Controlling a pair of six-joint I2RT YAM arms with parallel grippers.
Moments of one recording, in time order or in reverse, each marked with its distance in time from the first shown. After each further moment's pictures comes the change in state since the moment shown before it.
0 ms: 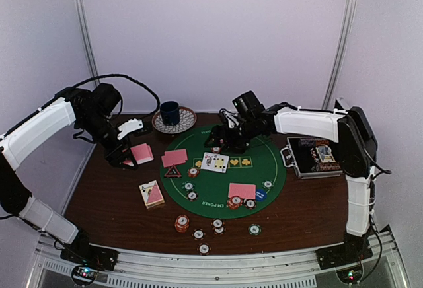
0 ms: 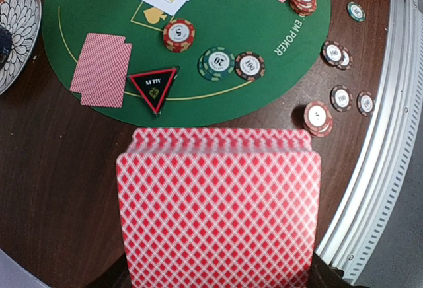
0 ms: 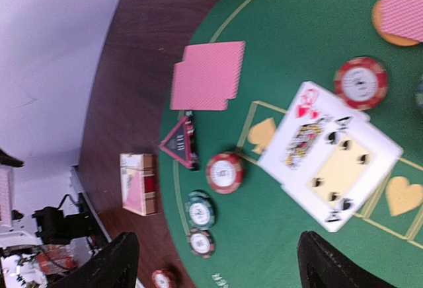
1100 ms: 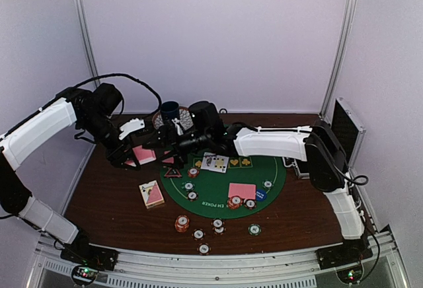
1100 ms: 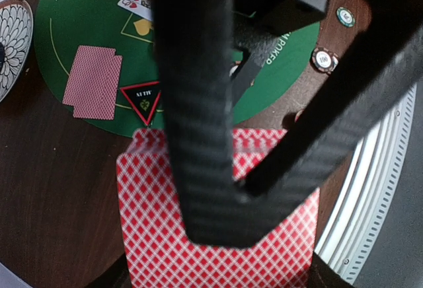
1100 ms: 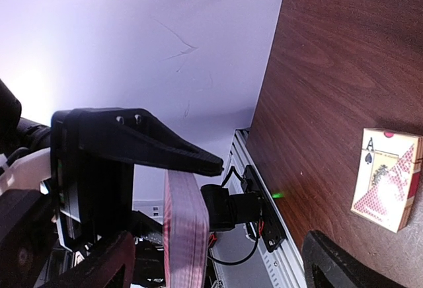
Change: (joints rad) left arm -0.013 0.002 -0.002 0.013 0.037 0.000; right arm 0.270 0.209 0.210 0.529 -0.294 0.632
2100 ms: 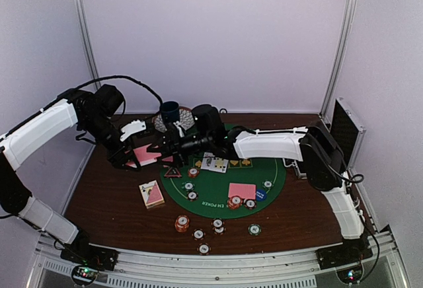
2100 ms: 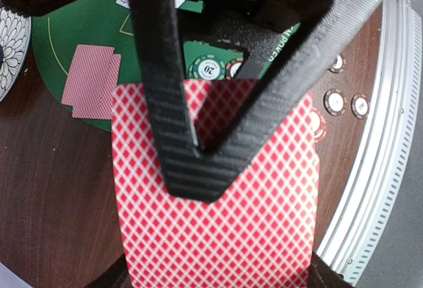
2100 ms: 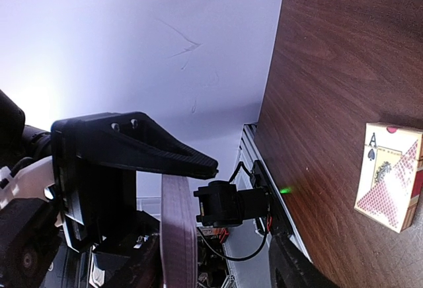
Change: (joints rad) left arm -0.011 0.000 -0.015 0.016 -0.015 0.008; right arm -0.020 0.052 -0.008 0.109 -0.045 0.091
